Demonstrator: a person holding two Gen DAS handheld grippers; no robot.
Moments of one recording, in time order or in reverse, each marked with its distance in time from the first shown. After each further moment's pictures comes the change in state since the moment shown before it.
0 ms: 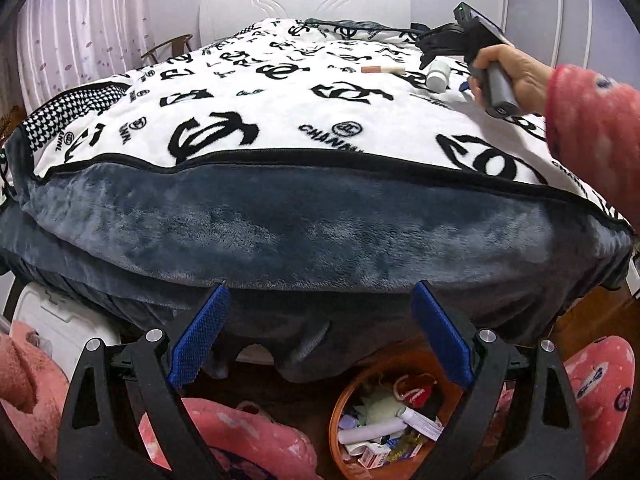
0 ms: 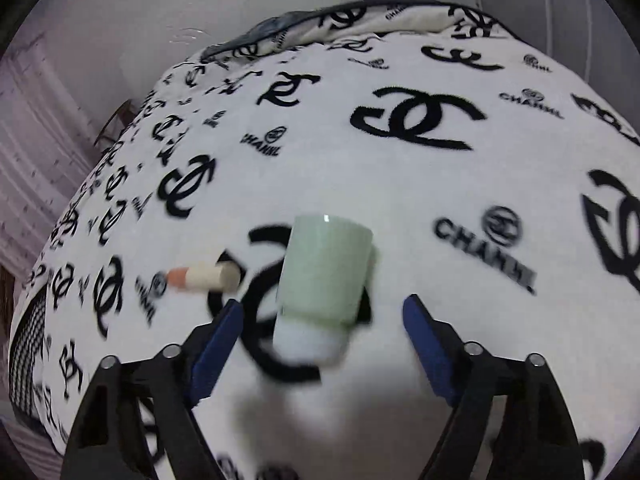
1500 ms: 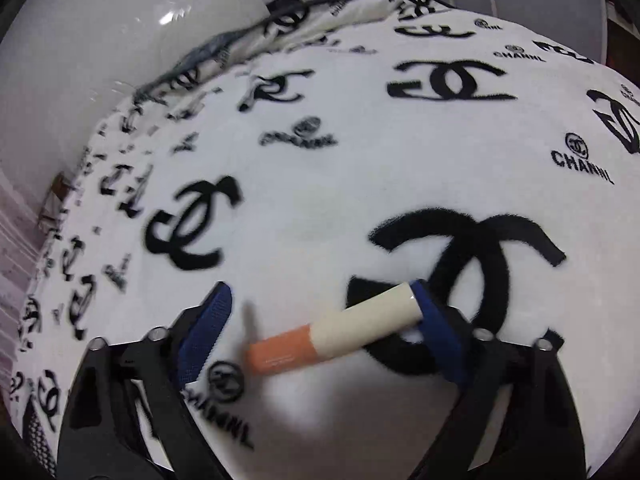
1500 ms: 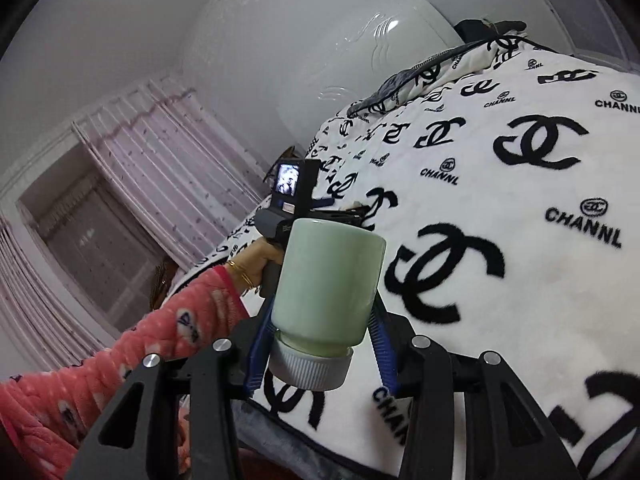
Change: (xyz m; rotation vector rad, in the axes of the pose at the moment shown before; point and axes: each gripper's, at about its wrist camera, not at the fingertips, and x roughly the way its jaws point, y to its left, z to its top) left arm 0.284 -0.125 0.318 0.603 0.064 -0.149; right arm -0.187 -0.153 -0.146 -0.052 -0.191 0.679
